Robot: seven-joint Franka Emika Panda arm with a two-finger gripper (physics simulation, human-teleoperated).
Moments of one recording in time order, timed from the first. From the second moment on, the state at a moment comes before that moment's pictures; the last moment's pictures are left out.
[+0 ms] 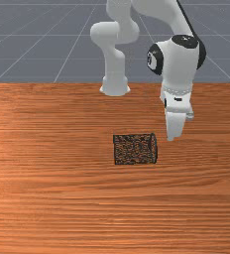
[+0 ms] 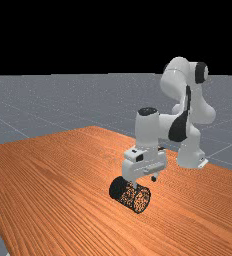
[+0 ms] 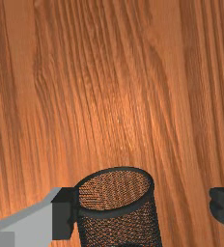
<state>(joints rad) 0.24 0.48 0.05 -1.83 -0.03 2.30 -0.36</state>
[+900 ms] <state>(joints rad) 0.28 0.81 0.05 -1.67 -0.05 2.39 -0.35</state>
